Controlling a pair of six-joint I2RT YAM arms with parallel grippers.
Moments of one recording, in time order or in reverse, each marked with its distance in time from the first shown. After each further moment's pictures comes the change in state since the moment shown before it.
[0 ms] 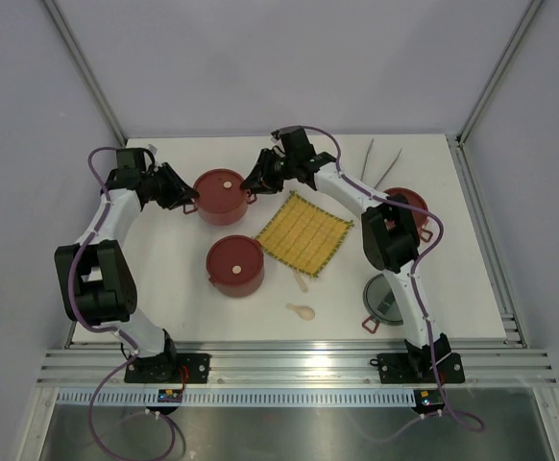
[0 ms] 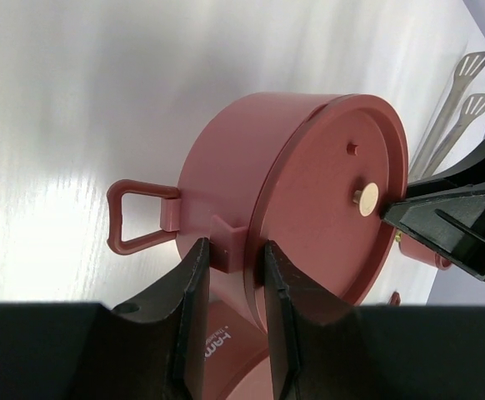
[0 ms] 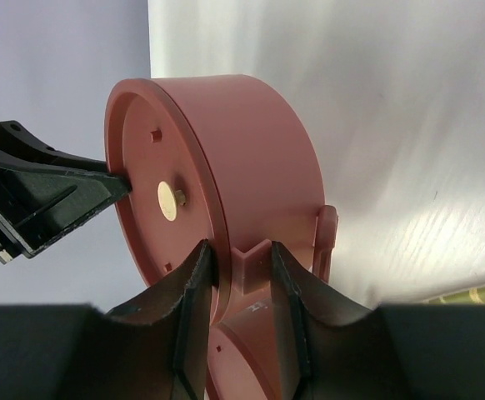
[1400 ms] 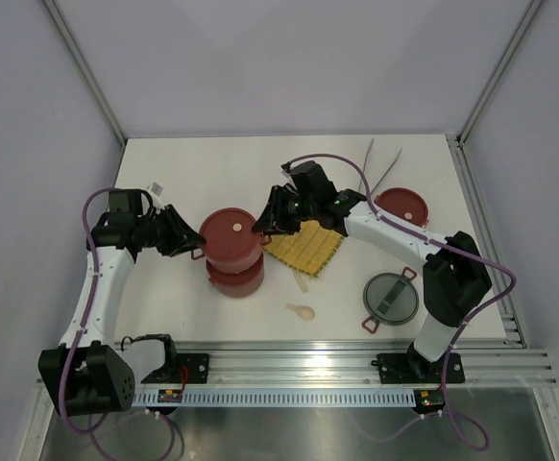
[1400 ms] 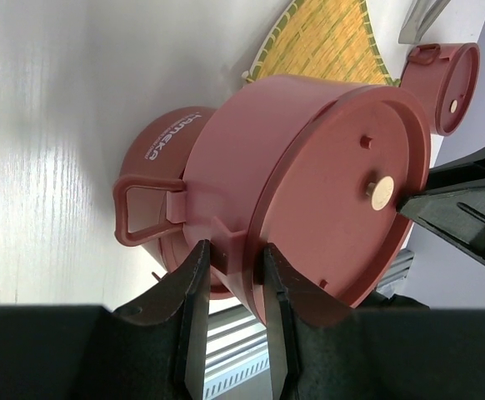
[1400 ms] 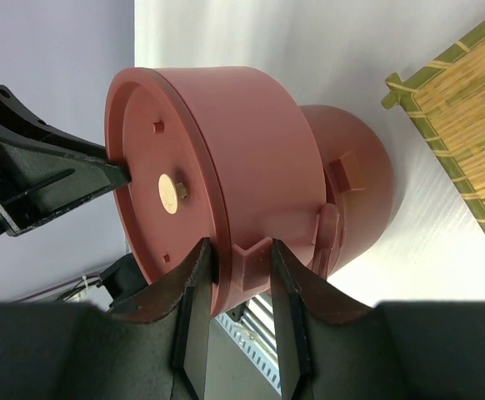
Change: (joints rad) left arm -0.049 -0.534 -0.283 -0.352 0.077 0.044; right arm 0.159 -0.650 -0.718 0.045 0.172 -0.004
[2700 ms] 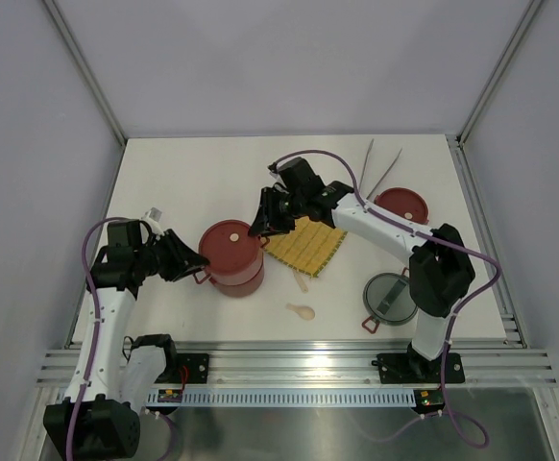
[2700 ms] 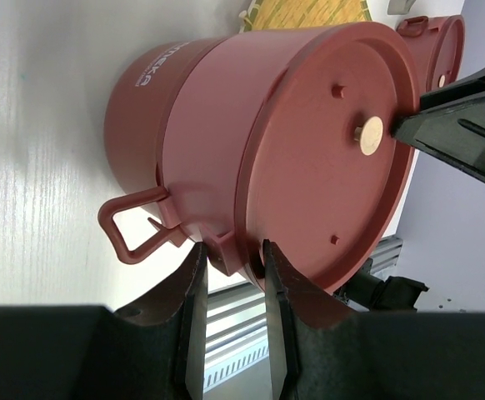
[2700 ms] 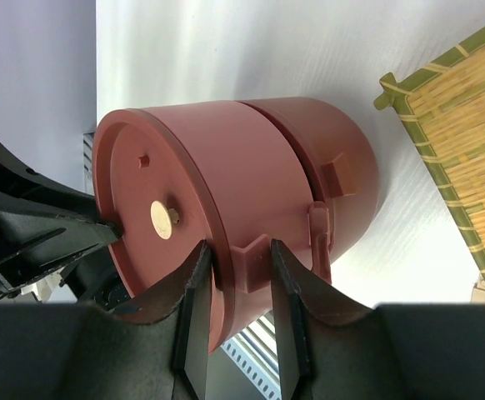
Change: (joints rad) left arm -0.004 -0.277 -0.214 -0.005 0.043 -0.058; right arm 0.020 0.097 0.135 -0.134 -0.001 -0.117
